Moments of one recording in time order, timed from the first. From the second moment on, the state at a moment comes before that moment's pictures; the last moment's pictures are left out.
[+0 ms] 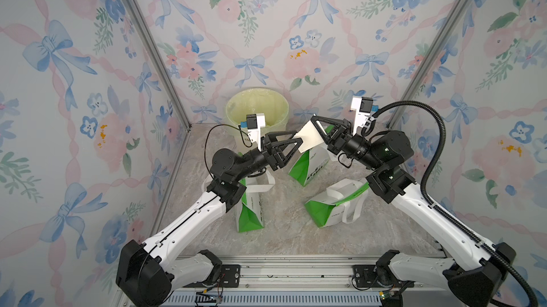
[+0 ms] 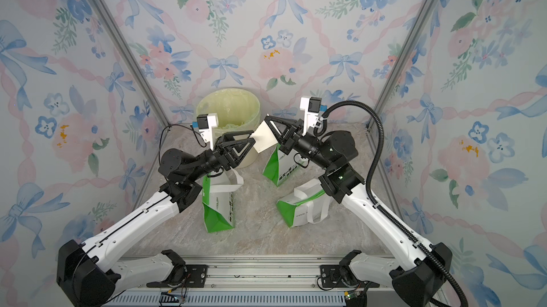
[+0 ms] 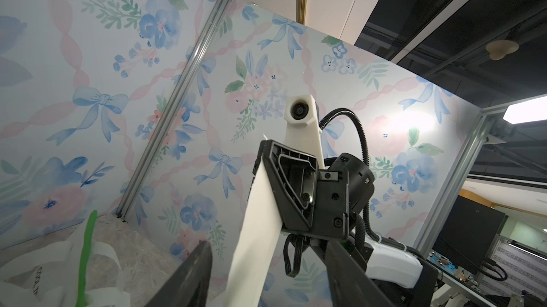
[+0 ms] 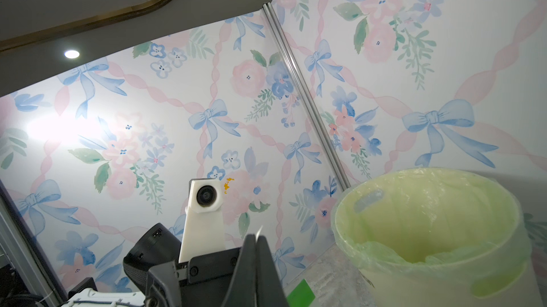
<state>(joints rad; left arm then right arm) -0.60 1.18 0.97 0.71 0.57 -0.80 0.60 1.21 1.21 0.41 -0.43 0.66</state>
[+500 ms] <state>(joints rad) -0.60 1.23 0.97 0.74 0.56 -0.86 0.60 1.23 1.17 0.49 -0.43 0.72</state>
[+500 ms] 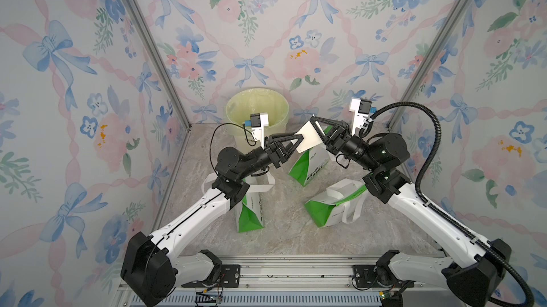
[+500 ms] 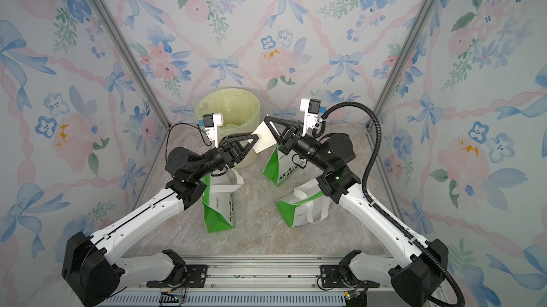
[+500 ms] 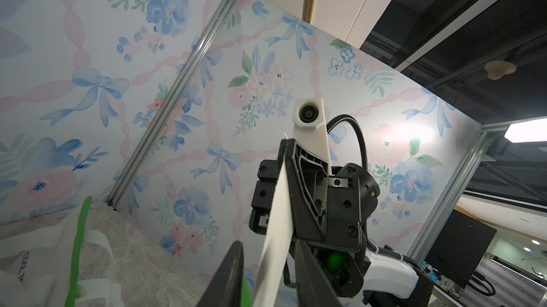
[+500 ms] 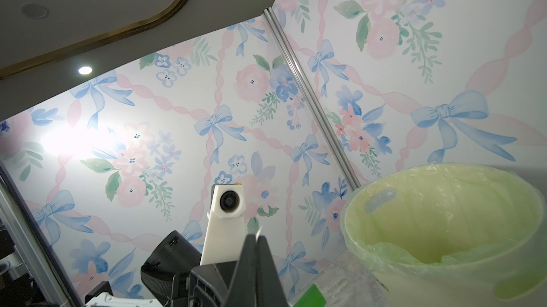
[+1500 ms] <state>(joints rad) -0.60 1.19 0.96 0.52 0.55 -0.27 0.52 1.22 1.62 -0.57 -0.55 0.08</state>
